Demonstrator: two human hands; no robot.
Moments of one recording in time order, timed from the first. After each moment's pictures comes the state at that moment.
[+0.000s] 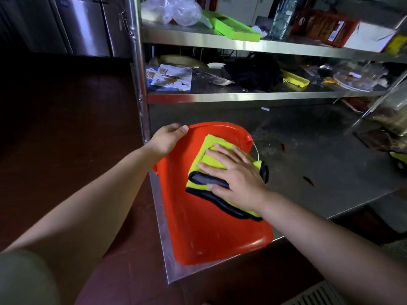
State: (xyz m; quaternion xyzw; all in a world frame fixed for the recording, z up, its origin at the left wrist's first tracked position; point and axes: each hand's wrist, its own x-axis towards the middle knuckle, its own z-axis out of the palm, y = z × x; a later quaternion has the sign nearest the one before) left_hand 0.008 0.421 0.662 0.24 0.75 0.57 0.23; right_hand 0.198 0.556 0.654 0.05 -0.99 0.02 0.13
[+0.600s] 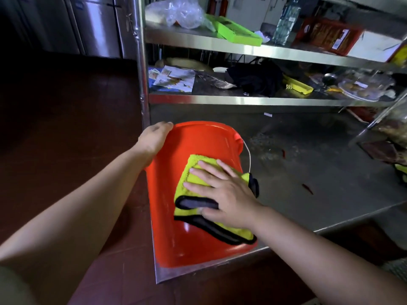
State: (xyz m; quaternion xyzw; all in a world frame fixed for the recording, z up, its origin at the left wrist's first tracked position) left_hand 0.013 0.412 0.655 0.12 0.77 0.61 0.16; right_hand 0.217 0.551 0.638 0.16 -0.98 0.02 0.13
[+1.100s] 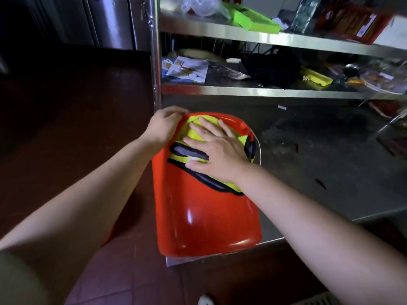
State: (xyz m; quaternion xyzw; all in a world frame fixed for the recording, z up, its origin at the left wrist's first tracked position) left_hand 0.014 0.405 0.660 0.22 0.77 0.60 0.09; right_hand 0.148 0.535 0.665 0.06 -0.99 -0.03 0.12
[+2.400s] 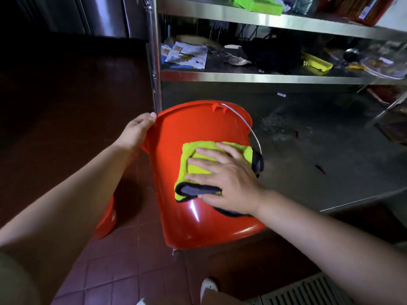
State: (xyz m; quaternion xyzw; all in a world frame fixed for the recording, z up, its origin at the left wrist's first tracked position) left_hand 0.012 0.334 0.611 0.15 0.68 0.69 0.18; right_hand 0.226 0.501 0.646 0.19 -0.97 0.04 0.16
